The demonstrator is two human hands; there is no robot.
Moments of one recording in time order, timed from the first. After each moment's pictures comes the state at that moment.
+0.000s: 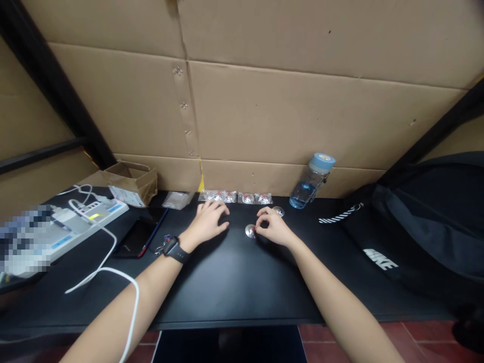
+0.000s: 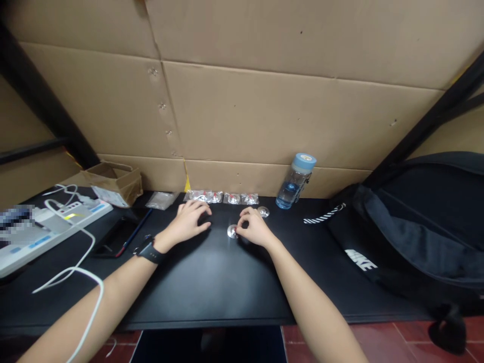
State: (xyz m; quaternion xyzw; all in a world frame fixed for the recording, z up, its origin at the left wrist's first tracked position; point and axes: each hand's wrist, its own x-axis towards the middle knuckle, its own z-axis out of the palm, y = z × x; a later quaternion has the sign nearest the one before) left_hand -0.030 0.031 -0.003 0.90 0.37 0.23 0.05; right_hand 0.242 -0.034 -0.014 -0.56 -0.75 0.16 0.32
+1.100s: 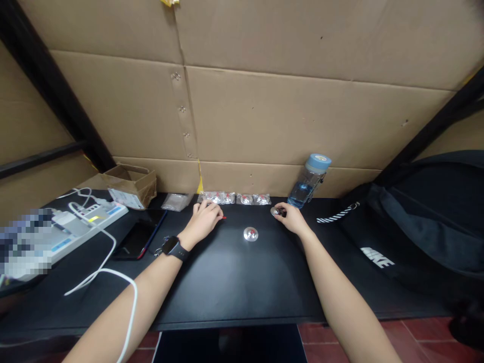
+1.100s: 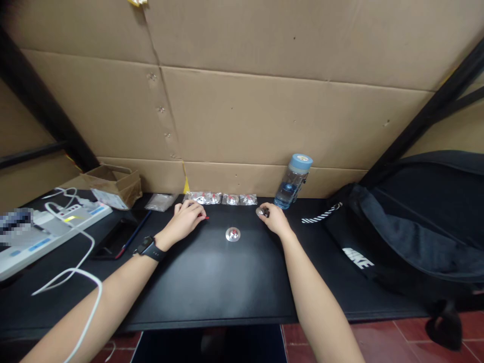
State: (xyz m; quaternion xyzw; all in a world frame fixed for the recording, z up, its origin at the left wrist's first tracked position) left_hand -0.036 0.046 -0.020 0.89 0.37 0.24 0.00; right_hand 0.334 -0.012 -0.034 -0.66 -0.68 0.06 0.30
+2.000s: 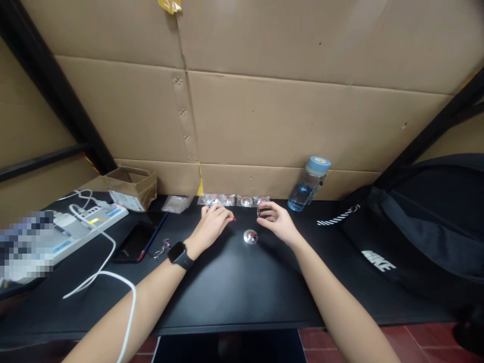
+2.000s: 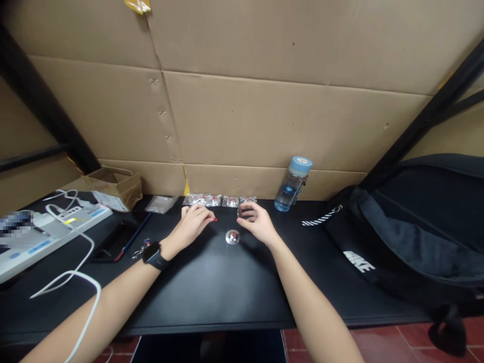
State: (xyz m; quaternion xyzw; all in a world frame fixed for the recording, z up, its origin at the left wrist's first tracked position) left_hand -0.013 0.020 0.000 0.90 0.33 0.29 0.02; right_hand 0.248 -0.038 0.009 -0.49 -0.61 0.35 0.51
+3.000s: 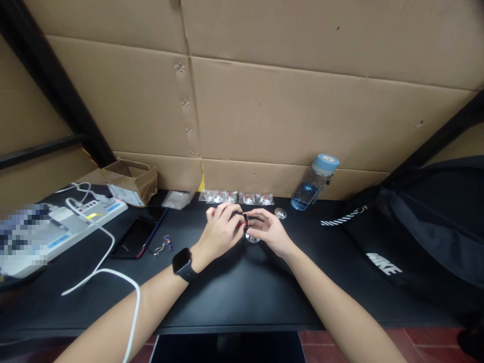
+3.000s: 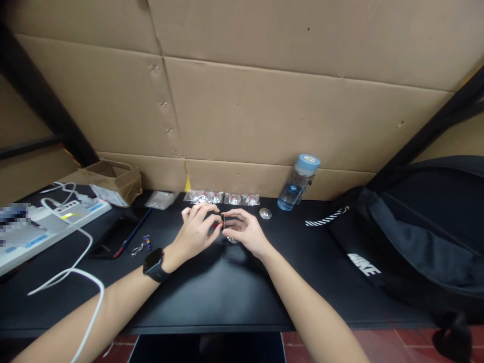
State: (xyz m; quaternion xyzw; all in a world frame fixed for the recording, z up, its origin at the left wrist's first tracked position) left_hand 0.003 -0.023 0.019 0.87 0.31 0.37 -0.09; right_hand 0.200 -0.054 0.002 -0.35 -0.54 0.53 0.55
